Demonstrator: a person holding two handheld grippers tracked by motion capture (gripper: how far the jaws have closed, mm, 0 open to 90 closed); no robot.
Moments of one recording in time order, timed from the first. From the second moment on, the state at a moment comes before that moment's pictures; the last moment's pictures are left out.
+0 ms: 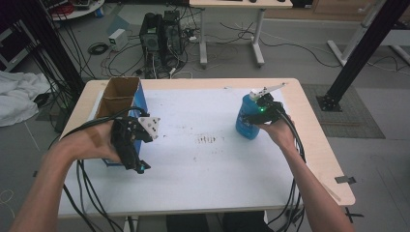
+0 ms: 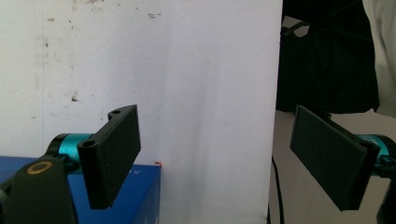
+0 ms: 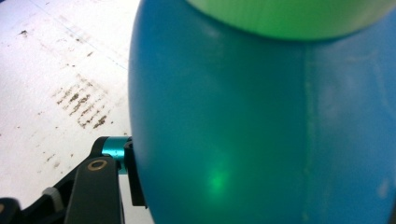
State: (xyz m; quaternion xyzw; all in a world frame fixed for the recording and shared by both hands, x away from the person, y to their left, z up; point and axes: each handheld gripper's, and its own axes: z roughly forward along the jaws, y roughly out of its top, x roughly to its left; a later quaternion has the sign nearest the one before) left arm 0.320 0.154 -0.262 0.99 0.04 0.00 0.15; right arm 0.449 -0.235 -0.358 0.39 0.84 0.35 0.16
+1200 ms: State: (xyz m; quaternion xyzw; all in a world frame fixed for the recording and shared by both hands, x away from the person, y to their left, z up) left arm 0.335 0.139 -0.224 0.98 0.03 0.02 0.18; right arm 0.439 -0.231 -0.342 0.33 0.85 0.39 0.15
